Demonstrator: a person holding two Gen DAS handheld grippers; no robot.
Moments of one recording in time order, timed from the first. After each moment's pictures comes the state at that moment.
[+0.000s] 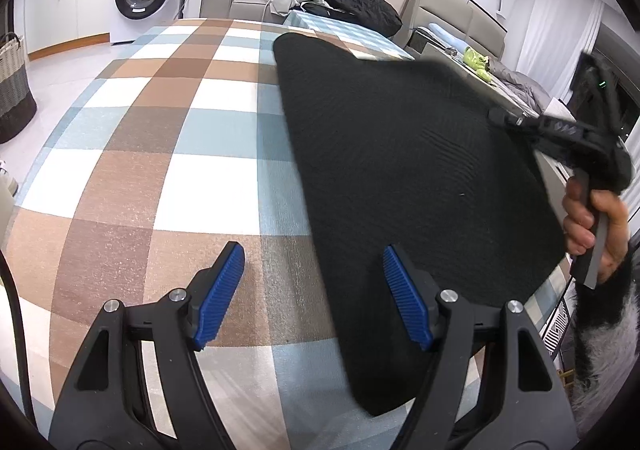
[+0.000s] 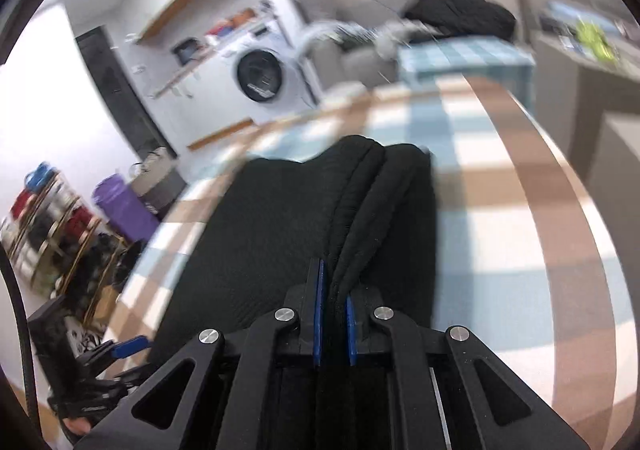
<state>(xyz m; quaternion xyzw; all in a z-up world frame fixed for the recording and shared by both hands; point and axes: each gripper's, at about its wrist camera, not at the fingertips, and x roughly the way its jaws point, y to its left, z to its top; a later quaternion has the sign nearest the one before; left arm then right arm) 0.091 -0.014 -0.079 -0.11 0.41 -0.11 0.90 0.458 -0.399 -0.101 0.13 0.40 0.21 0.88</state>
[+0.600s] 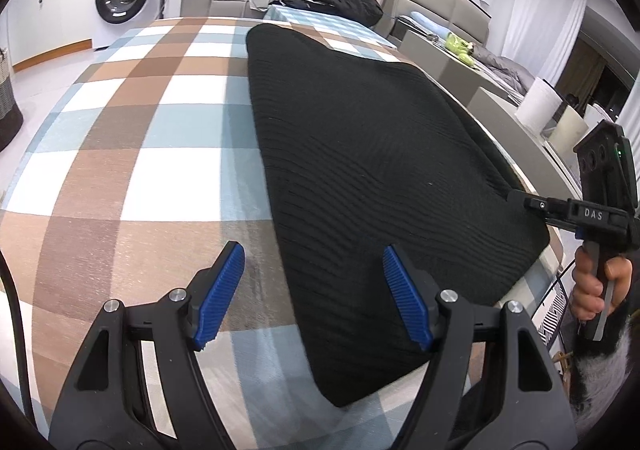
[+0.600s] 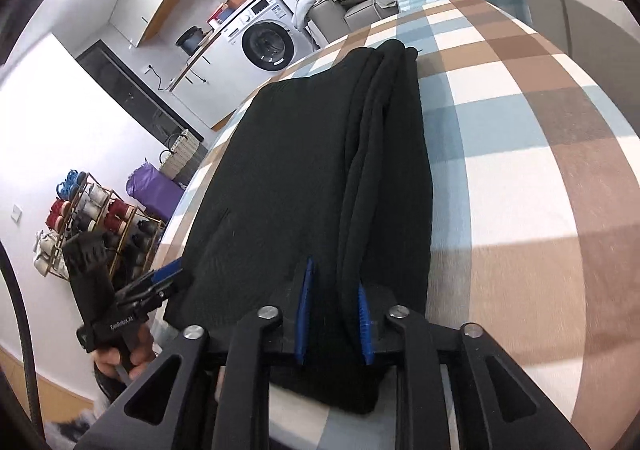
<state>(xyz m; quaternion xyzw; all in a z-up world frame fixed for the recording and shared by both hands) 0.089 -0.035 -0.082 -0.09 0.41 -0.14 0.90 0.356 -0.434 -0.141 0.19 0.45 0.26 0.84</state>
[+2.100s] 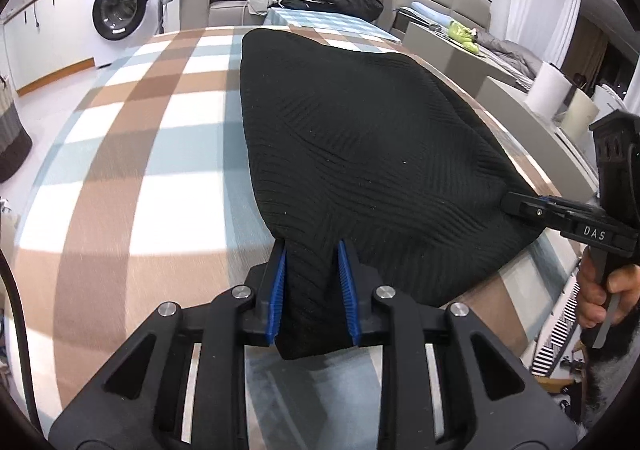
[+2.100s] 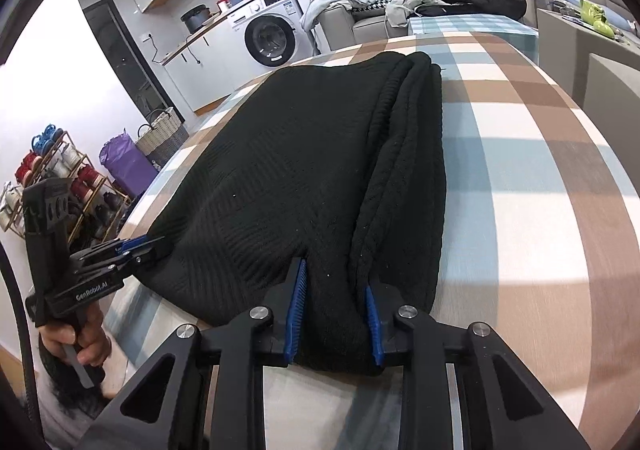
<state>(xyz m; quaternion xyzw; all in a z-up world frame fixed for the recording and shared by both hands) 0.105 -0.041 -0.074 -0.04 0.41 -0.12 0.90 0.372 -0.390 -0.140 0.09 0.42 0.23 0.87</state>
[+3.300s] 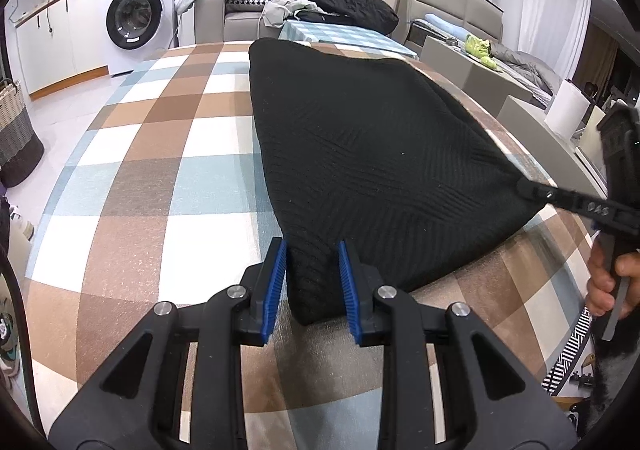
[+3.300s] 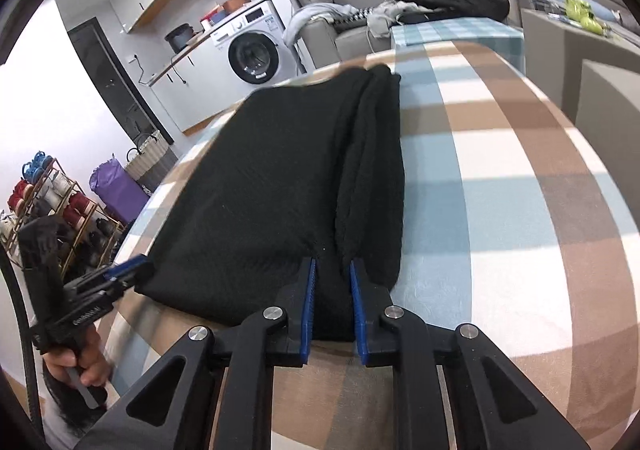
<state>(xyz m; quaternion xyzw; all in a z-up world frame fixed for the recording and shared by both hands) 0.125 -0.026 -0.070 -0.04 0.39 -0.10 0.92 0.403 -0.404 -0.131 0.11 0.41 0.21 0.88</state>
